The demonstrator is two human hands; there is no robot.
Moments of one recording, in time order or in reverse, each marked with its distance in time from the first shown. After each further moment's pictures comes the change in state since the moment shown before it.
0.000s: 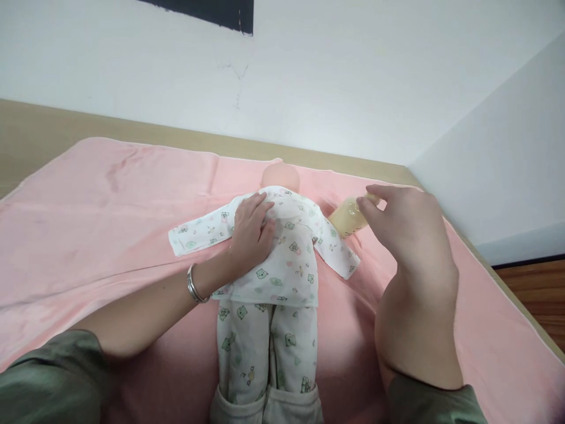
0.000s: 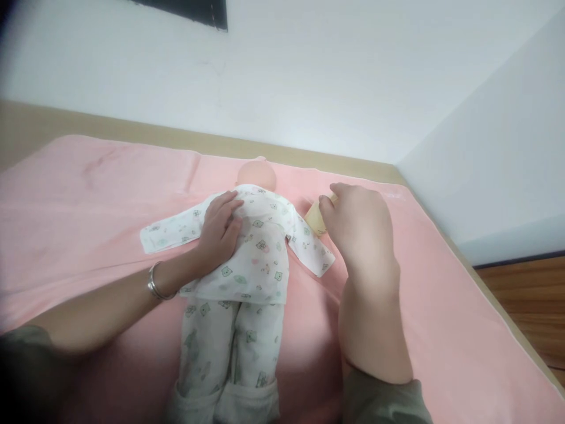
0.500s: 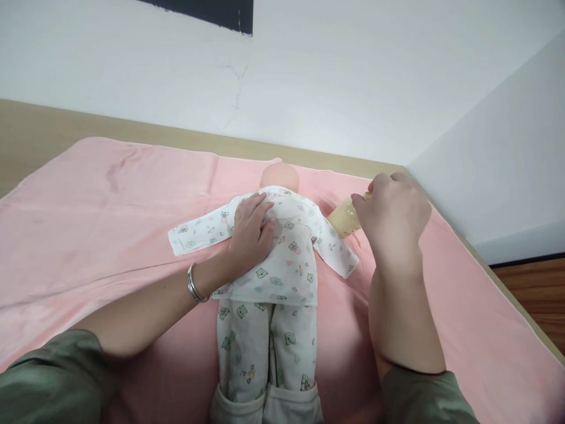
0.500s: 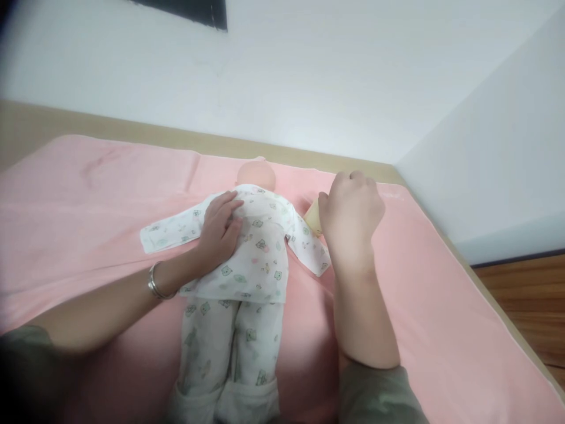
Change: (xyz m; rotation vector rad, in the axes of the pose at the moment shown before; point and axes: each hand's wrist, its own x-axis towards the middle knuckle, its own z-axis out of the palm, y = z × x) left_hand 0.001 0.000 0.000 0.003 -0.011 -0.012; right_hand 0.014 -0.015 0.016 -0.340 0.098 0.088
